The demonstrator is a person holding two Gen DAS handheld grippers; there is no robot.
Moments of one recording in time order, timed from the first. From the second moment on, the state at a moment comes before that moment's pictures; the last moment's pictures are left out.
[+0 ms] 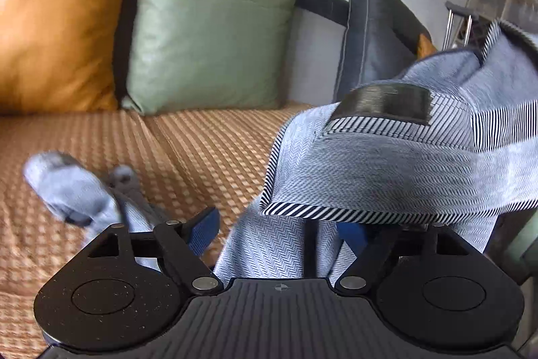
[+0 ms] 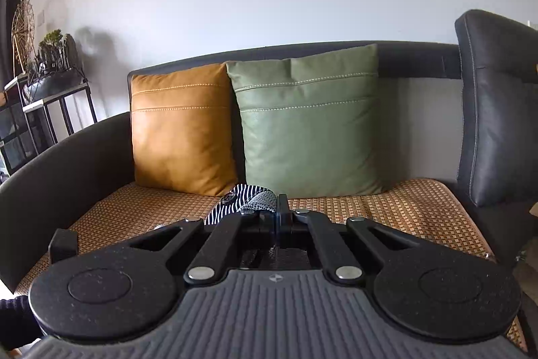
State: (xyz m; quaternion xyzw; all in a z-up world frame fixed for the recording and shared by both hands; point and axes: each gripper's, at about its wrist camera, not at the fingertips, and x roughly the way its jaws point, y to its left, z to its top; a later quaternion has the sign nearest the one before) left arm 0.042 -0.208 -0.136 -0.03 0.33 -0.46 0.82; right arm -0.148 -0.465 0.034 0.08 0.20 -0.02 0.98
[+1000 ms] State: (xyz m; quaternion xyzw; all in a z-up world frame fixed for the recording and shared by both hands) left arm -0.003 -0.024 0.127 -0.15 0.12 -0.33 0.92; right arm -0.165 -0.396 0.171 0.06 0.09 0.06 0.99
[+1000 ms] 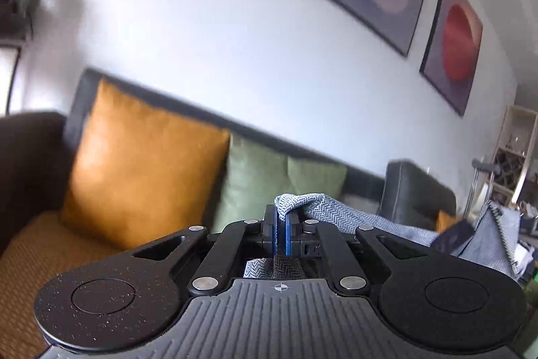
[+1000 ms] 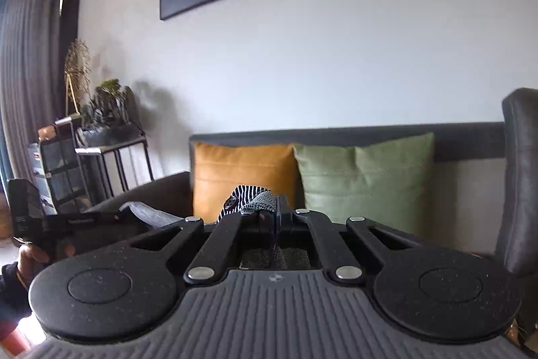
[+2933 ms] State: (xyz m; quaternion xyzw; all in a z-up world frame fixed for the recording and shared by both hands) left arm -0.034 -0.096 -0.047 -0.06 0.31 -0.46 0.83; right arm -0.119 -0.320 0.166 0.00 0.14 0.14 0.98
